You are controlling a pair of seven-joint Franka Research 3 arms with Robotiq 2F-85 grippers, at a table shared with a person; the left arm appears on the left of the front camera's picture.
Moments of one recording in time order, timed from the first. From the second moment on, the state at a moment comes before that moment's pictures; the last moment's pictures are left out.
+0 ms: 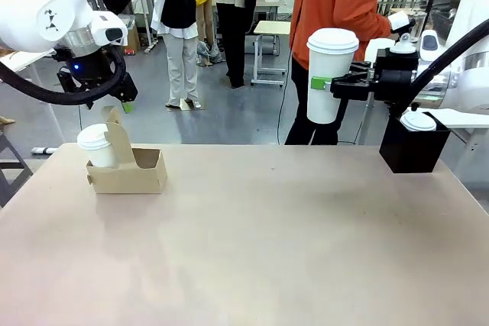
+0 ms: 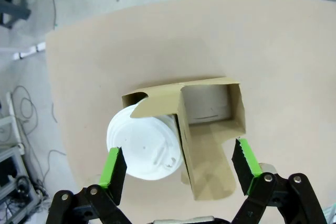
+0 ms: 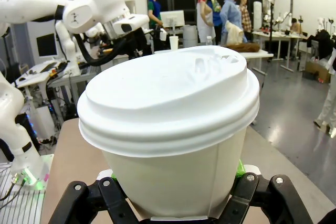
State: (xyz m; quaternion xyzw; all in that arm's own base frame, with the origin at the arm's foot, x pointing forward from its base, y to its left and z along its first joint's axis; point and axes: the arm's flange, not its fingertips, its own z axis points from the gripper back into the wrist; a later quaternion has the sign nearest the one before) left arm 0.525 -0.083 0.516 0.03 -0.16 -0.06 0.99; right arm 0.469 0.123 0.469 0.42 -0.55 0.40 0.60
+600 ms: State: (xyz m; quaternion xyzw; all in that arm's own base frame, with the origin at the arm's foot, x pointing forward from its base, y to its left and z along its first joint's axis) left arm 0.529 -0.083 0.508 0.02 -0.16 -0.03 0.99; right arm 0.469 0.123 0.469 0.42 -0.55 0.40 0.60
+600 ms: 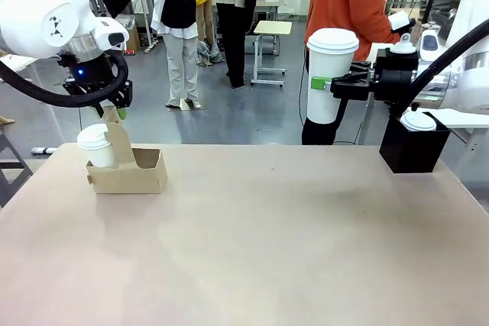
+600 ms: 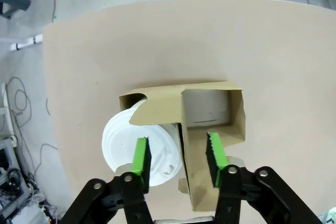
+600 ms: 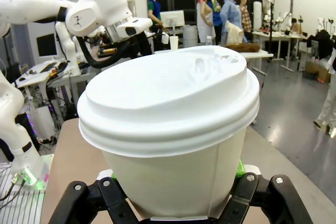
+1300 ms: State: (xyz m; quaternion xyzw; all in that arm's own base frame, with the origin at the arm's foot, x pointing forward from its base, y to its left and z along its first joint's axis) left arm 0.527 -0.089 0.501 0.02 -0.14 -0.02 0.99; right arm 0.469 0.123 0.469 0.42 -0.55 0.40 0.60
